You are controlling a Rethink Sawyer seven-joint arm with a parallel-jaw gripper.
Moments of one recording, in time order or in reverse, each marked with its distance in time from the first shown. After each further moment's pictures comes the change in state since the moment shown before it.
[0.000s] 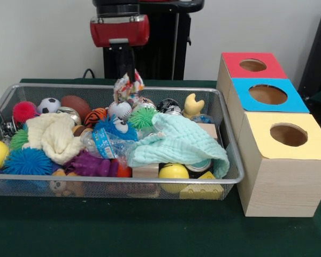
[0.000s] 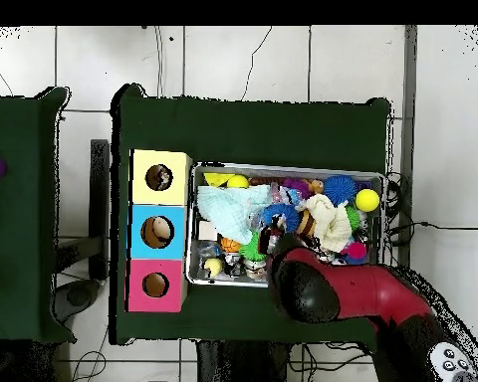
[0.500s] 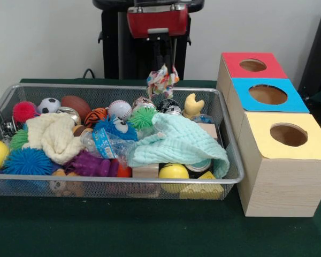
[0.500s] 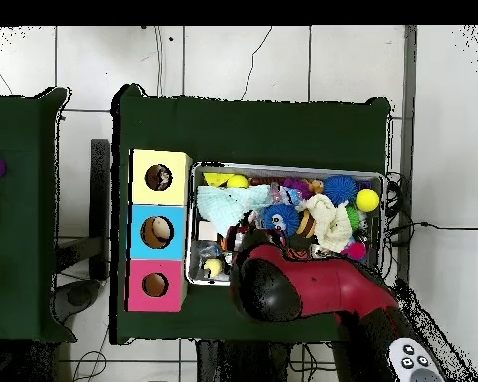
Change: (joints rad) arm 0.134 -0.061 -0.023 0.020 0.078 0.000 0.000
